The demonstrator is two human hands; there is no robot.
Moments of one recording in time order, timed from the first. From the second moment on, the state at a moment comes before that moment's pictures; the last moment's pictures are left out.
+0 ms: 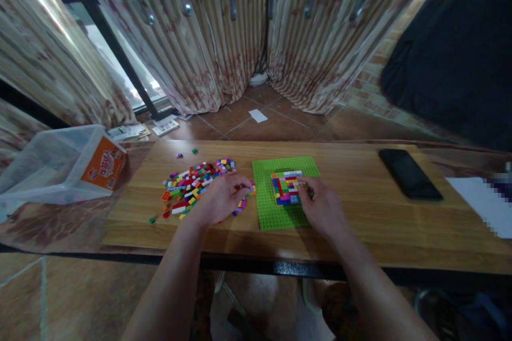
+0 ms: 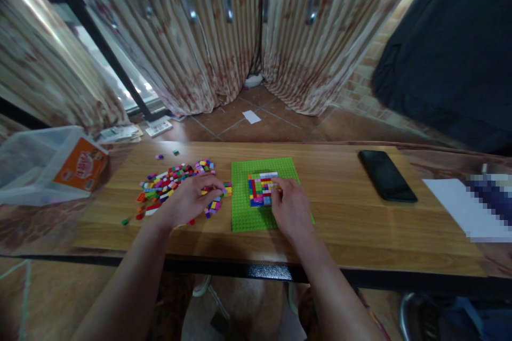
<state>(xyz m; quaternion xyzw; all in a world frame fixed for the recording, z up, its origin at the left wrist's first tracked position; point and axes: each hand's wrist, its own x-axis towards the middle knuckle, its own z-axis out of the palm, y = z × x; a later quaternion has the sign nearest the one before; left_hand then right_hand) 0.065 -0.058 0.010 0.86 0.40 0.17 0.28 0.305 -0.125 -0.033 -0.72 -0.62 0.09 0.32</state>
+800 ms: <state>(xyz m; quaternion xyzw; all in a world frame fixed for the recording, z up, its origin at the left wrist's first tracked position) 0.126 -0.086 -0.017 0.81 0.43 0.21 0.34 0.303 -0.126 -0.032 -0.71 -0.61 0.09 0.33</state>
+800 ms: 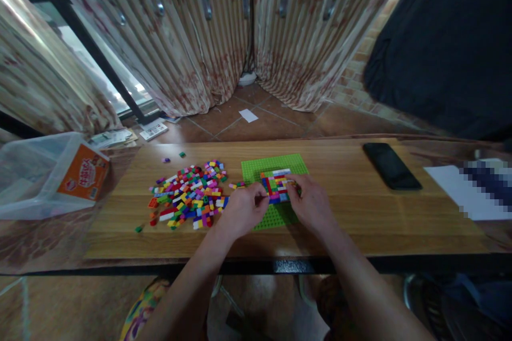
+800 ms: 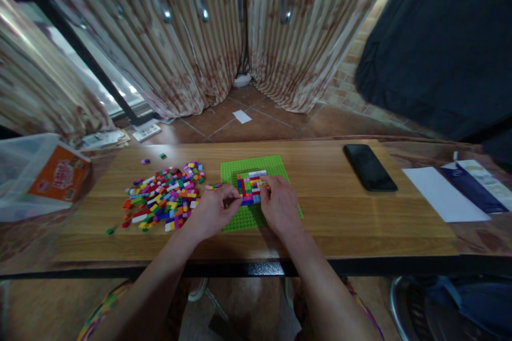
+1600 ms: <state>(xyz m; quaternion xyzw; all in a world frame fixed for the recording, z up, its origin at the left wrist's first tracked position) 0.136 -0.090 -0.026 0.72 0.47 0.25 0.44 0.303 -0.125 -0.034 -0.71 -0.62 0.08 0.33</state>
